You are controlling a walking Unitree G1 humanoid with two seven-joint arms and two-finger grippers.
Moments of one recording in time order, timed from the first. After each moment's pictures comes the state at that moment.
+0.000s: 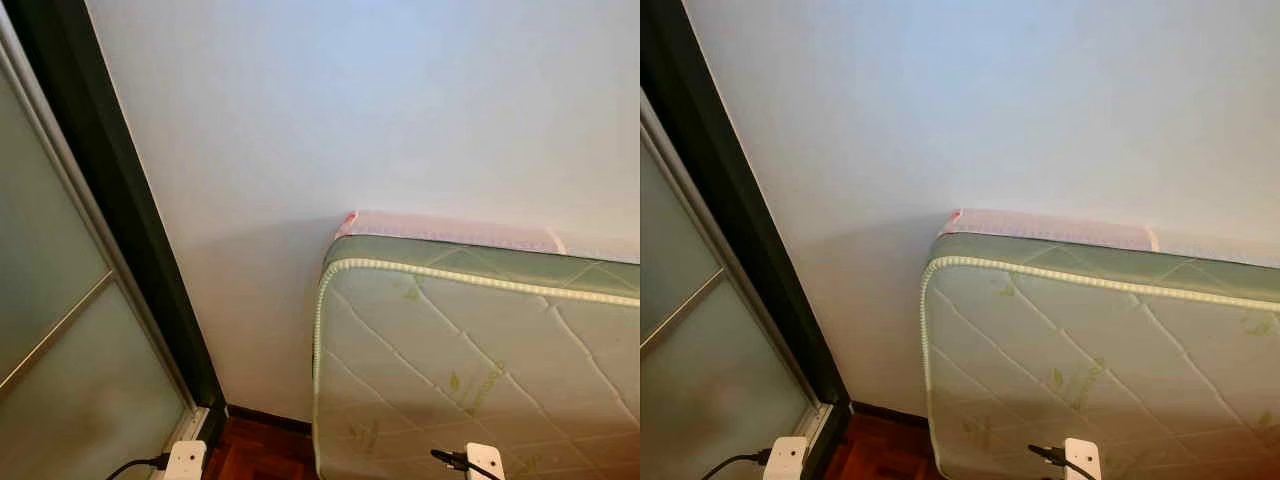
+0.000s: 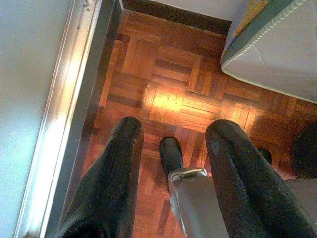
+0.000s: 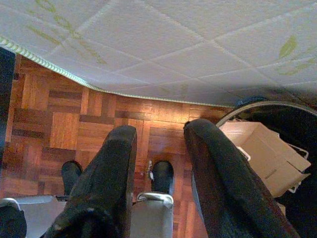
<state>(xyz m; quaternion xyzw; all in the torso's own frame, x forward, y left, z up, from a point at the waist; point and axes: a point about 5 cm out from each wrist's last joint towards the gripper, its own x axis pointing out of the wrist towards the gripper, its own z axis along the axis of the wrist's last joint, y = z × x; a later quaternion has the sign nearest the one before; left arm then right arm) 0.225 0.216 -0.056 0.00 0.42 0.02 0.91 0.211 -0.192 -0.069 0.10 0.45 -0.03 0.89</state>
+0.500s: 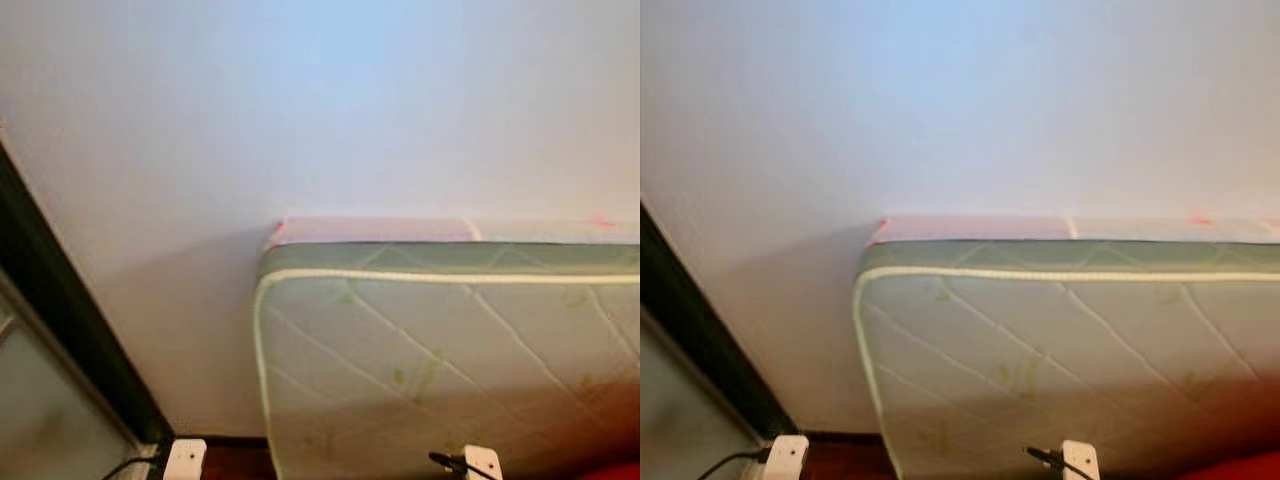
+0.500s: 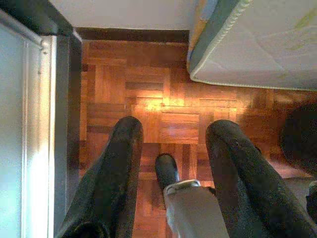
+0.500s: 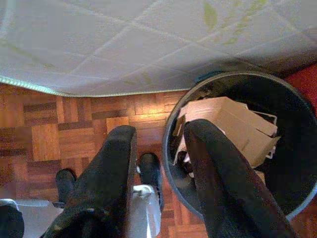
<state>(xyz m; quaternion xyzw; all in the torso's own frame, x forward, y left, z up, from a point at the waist) 0.225 0.218 -0.056 0.01 0.42 0.01 0.91 0.210 -0.191 -0.071 0.09 0.46 -0.02 0.88</state>
